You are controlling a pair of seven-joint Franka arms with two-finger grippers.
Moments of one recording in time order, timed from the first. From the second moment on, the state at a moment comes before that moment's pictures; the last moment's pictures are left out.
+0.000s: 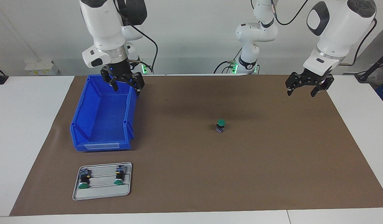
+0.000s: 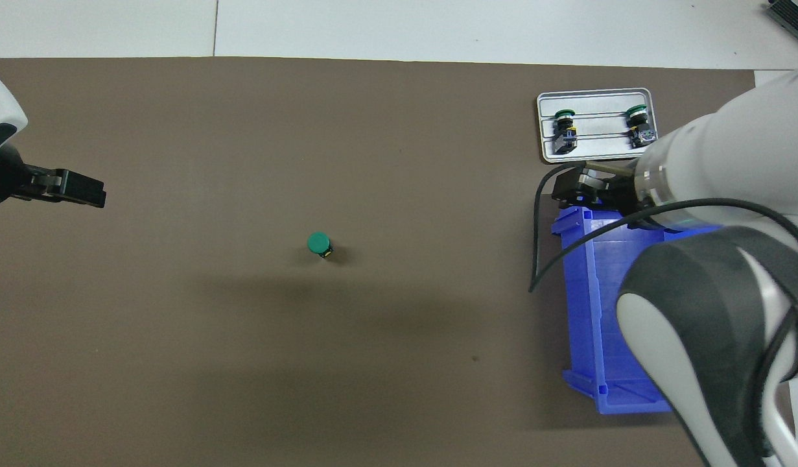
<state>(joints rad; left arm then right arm) -0.09 0.02 0.03 -1.62 0.01 1.67 0.09 0.25 0.04 0.05 -1.63 -0.02 1.72 0.65</state>
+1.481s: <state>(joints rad) -0.07 0.01 0.03 -1.64 0.01 1.67 0.18 0.72 0.69 0.05 -1.19 -0.10 1.94 1.67</state>
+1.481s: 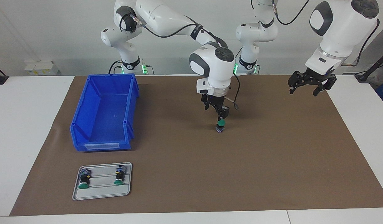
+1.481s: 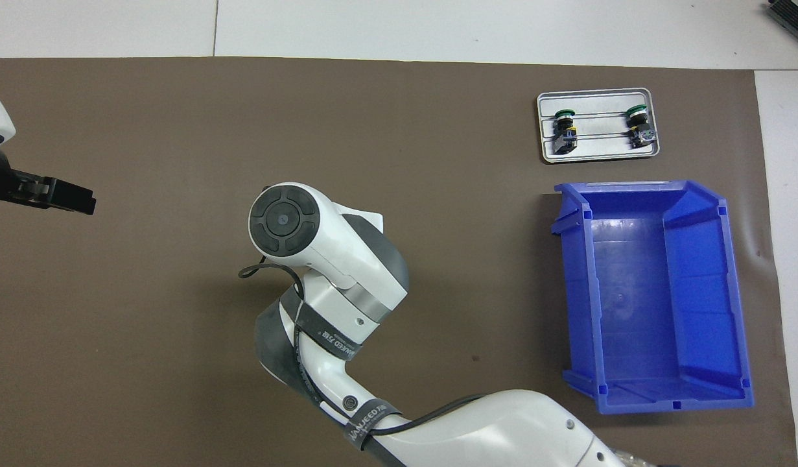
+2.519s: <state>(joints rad) -0.07 0.01 0.03 -1.64 0.01 1.67 0.18 0.74 0.75 0.05 -1.23 -0.10 2.09 1.67</state>
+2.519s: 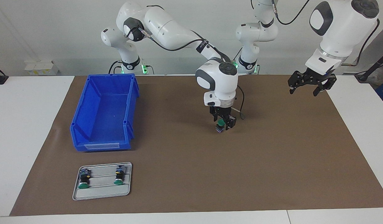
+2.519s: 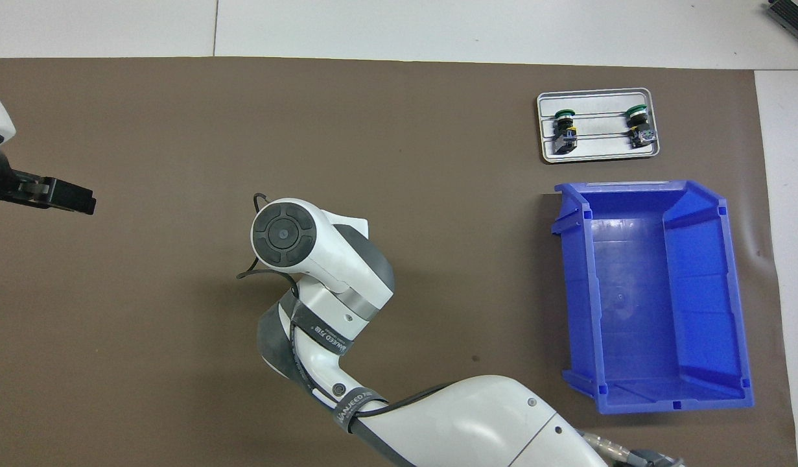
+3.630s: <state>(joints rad) -0.07 0.01 0.03 -1.64 0.01 1.67 0.18 0.65 0.50 0.04 -1.34 -0.07 1.94 1.46</state>
